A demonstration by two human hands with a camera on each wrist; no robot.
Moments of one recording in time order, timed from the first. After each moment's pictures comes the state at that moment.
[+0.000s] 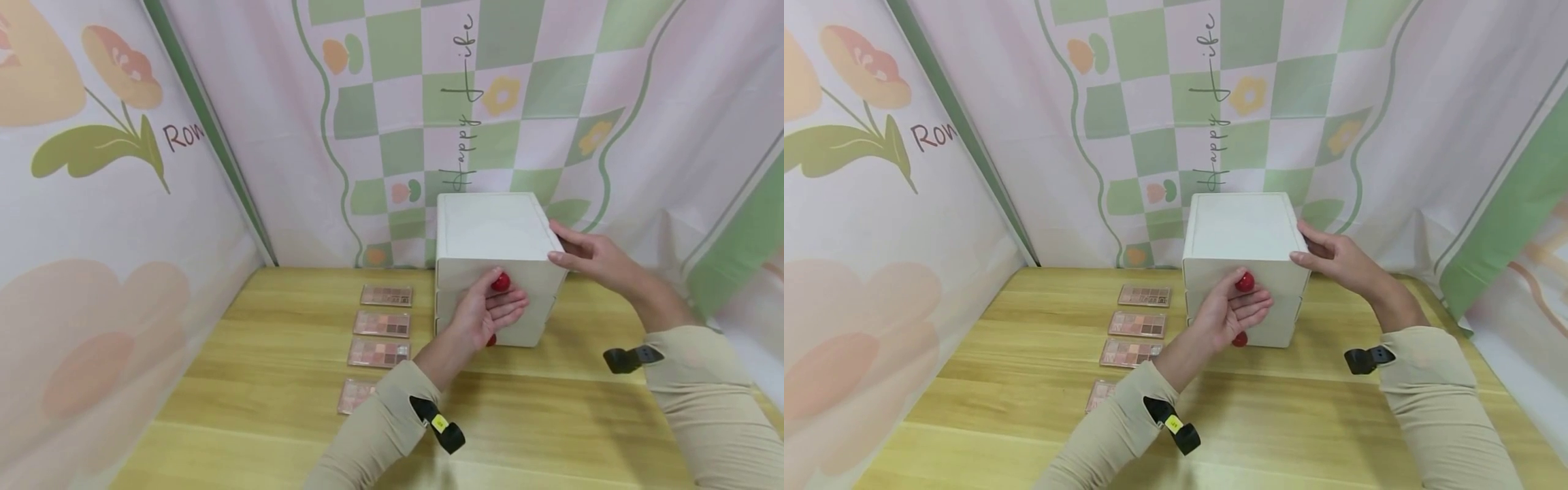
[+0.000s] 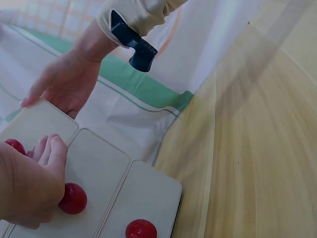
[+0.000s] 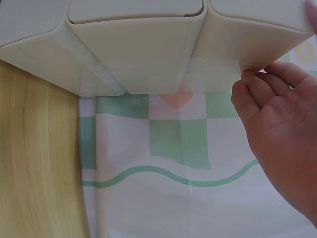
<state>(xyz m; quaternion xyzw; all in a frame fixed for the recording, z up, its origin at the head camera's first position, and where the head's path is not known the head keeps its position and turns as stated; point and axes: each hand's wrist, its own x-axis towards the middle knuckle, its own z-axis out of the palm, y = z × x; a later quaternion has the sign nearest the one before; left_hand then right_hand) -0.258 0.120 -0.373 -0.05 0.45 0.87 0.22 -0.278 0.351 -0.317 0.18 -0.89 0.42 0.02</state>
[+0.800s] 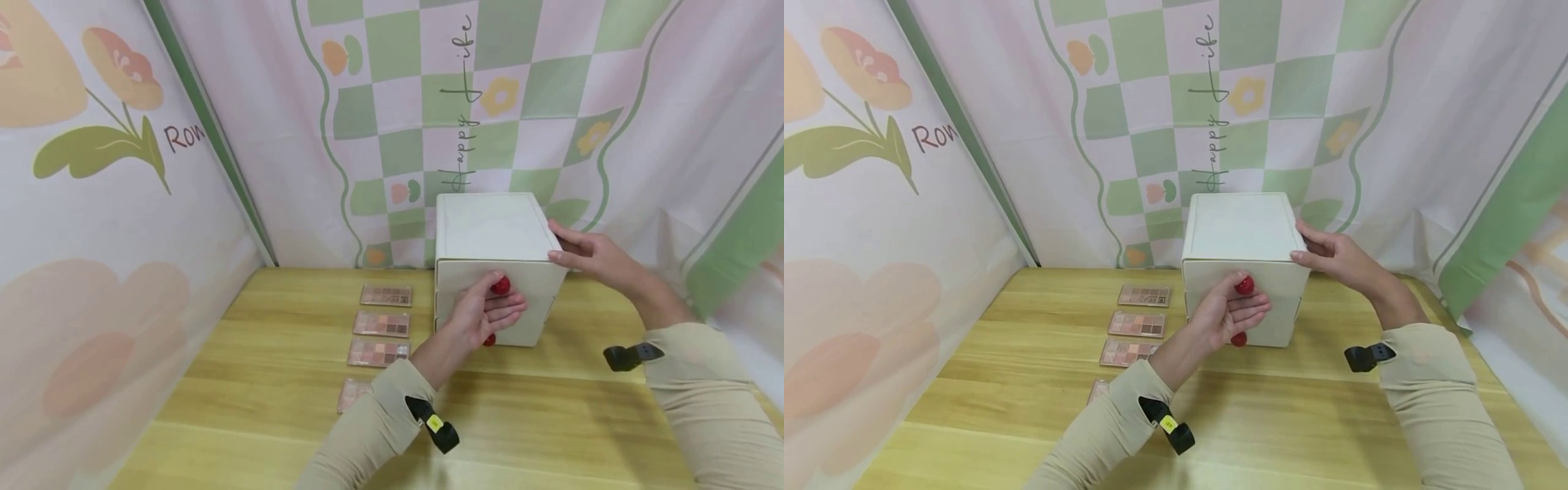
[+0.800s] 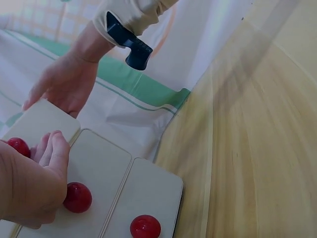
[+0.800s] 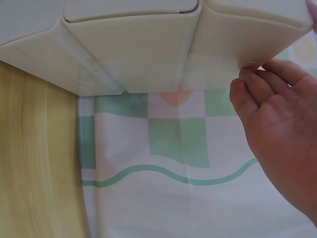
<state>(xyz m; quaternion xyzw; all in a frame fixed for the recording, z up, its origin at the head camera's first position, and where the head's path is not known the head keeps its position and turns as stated) -0.253 0.113 -0.370 -0.03 0.48 0.85 0.22 -0.280 0.354 -0.315 0.16 -0.90 0.40 0.00</state>
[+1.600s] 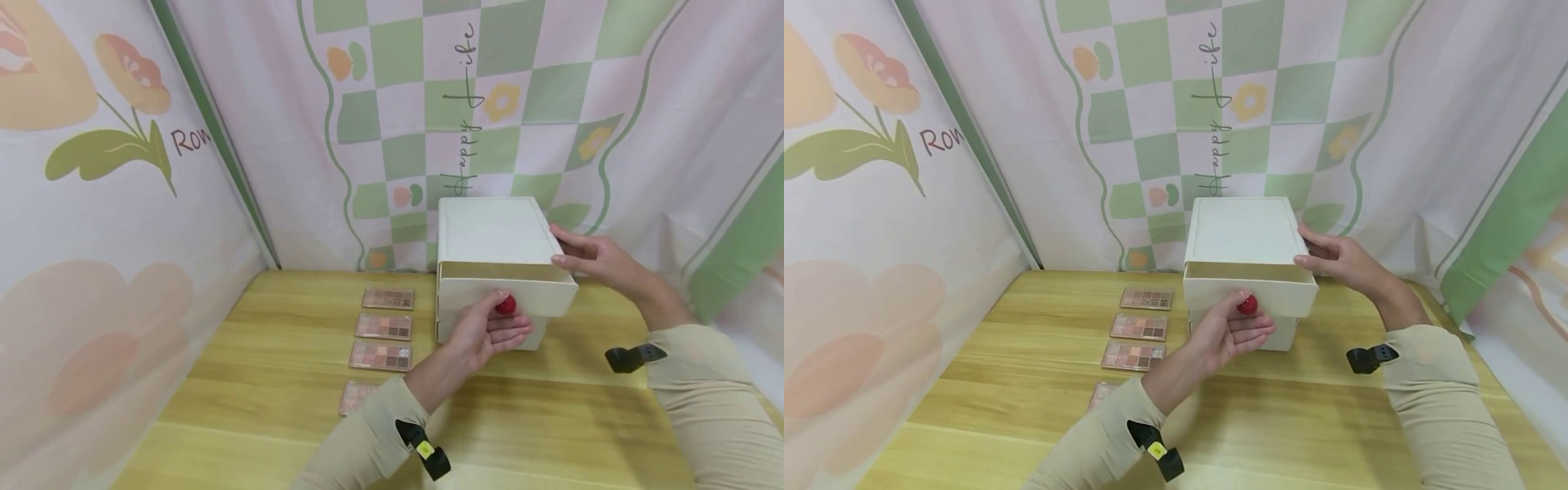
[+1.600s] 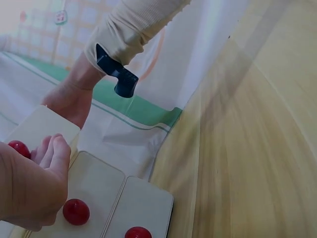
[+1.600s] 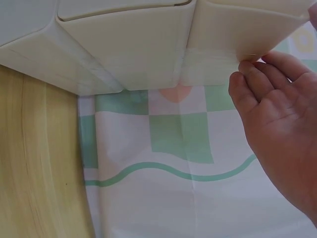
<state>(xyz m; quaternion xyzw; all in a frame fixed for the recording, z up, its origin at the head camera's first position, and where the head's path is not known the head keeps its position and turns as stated) -0.224 0.103 -0.370 -0.01 0.49 0.84 0.23 -0.282 0.359 -0.316 0.20 -0.89 0.42 0.02</state>
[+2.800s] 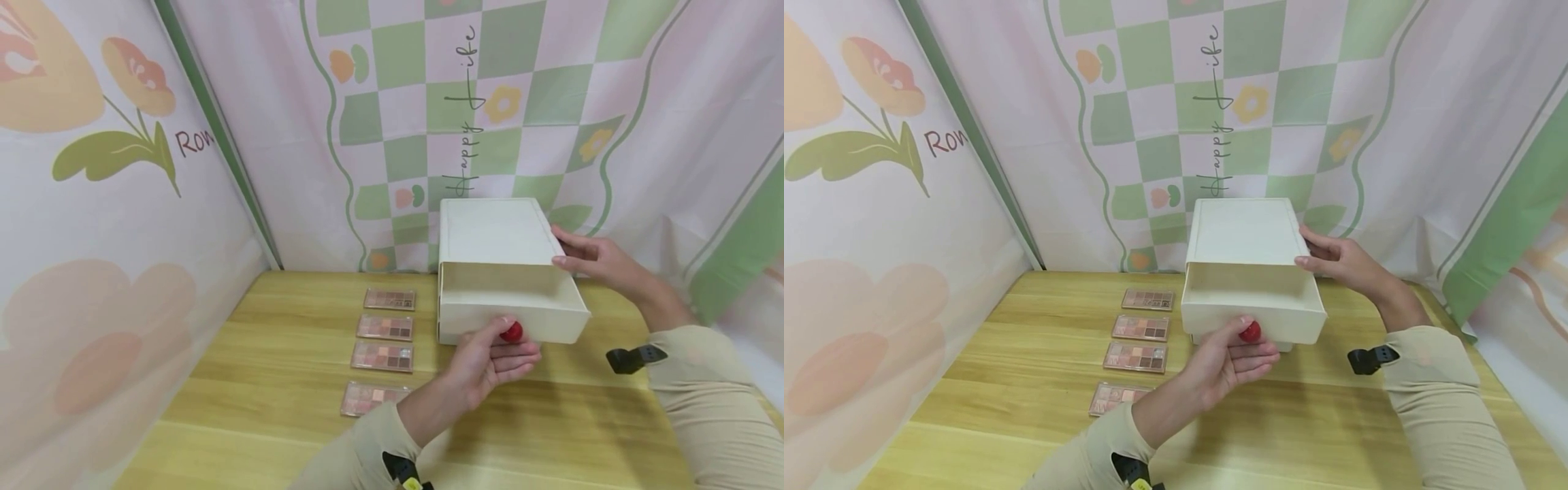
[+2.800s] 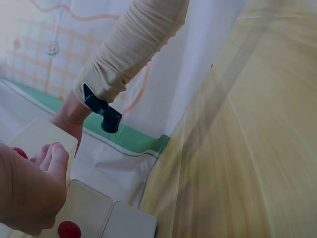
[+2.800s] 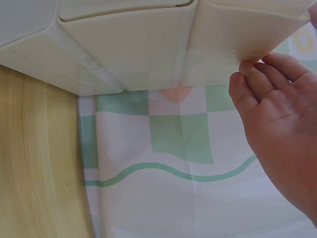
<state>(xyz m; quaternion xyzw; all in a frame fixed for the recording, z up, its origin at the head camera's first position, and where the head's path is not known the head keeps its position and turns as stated) -0.184 0.090 -0.378 0.02 0.47 0.84 0.26 -0.283 0.360 -0.319 0.20 -0.88 0.43 0.02</state>
